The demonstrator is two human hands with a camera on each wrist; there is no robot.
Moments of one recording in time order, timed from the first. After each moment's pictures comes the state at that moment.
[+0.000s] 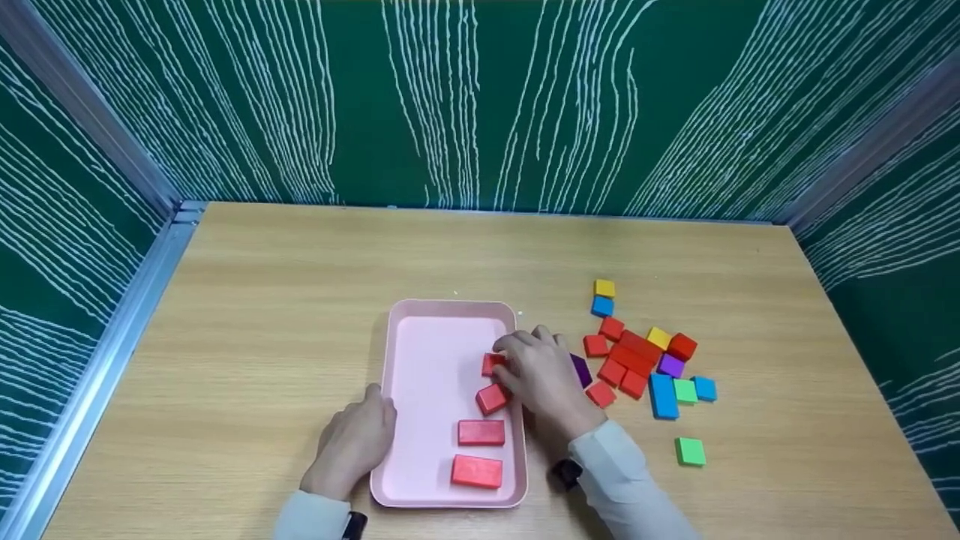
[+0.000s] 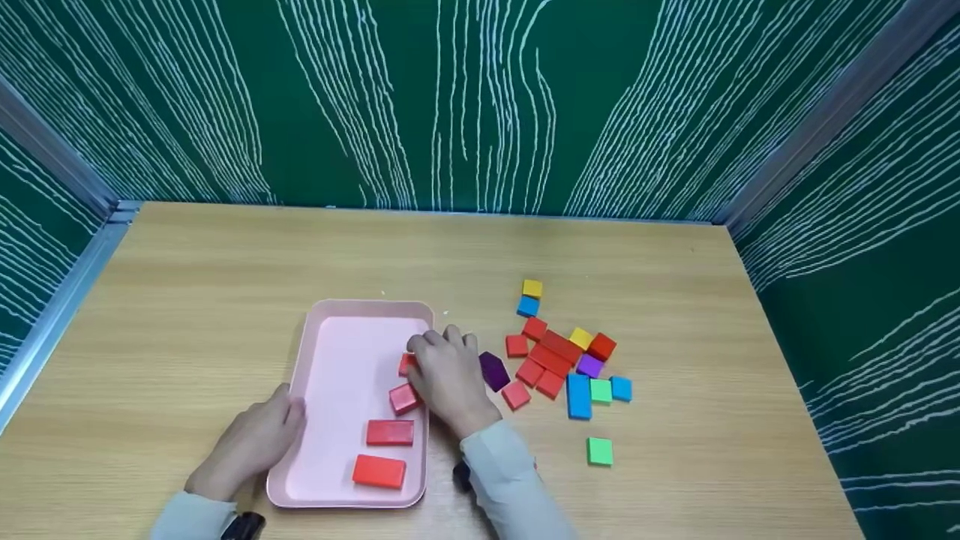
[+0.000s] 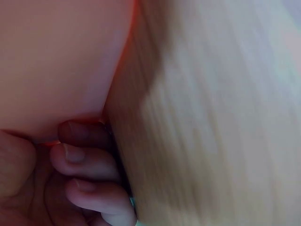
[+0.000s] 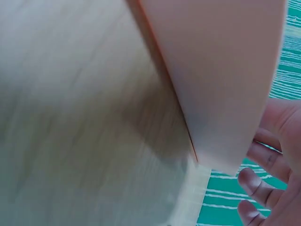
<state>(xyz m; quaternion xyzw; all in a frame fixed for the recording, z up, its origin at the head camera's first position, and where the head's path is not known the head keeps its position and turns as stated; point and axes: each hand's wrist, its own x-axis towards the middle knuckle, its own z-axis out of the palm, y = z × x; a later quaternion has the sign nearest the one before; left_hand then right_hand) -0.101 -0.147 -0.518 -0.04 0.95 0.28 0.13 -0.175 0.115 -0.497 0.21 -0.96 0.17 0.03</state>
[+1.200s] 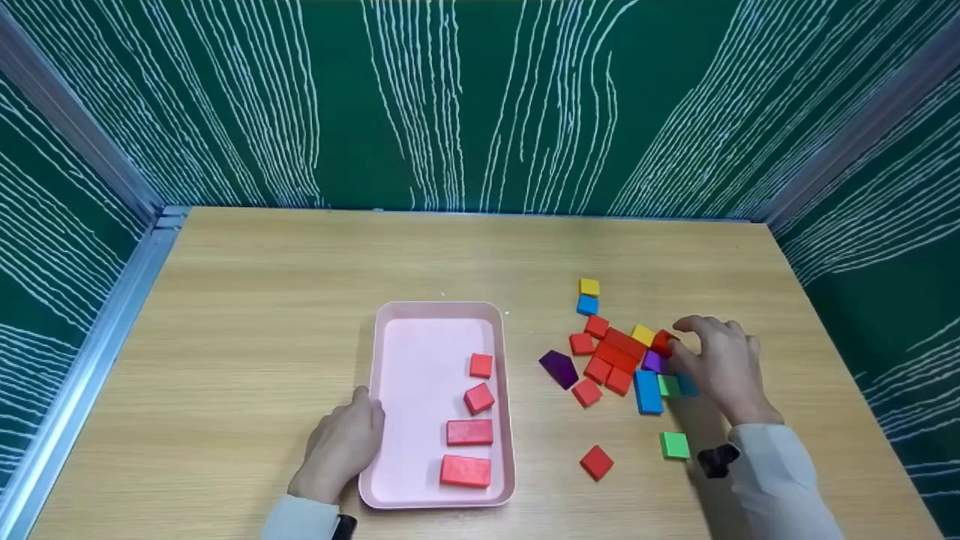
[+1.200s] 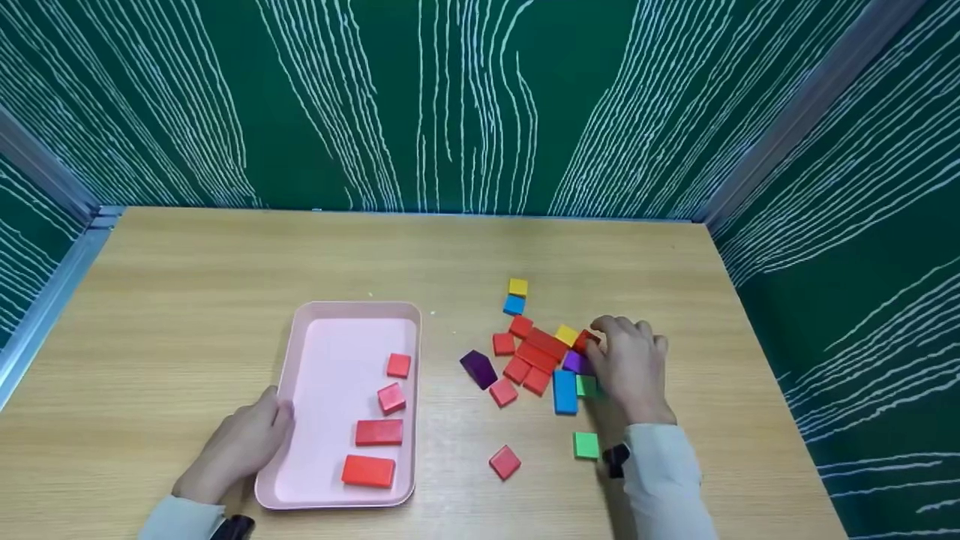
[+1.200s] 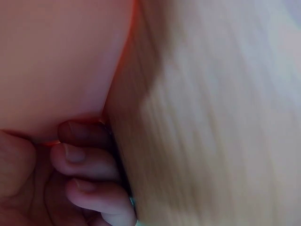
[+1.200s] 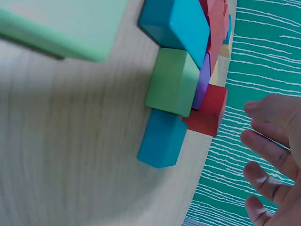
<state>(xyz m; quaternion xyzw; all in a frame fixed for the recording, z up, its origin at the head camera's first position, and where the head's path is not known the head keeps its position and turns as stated) -0.098 -0.148 -0.514 -0.02 0.95 0.27 0.12 -0.179 0.341 -0.482 0.02 -0.98 0.17 0.09</state>
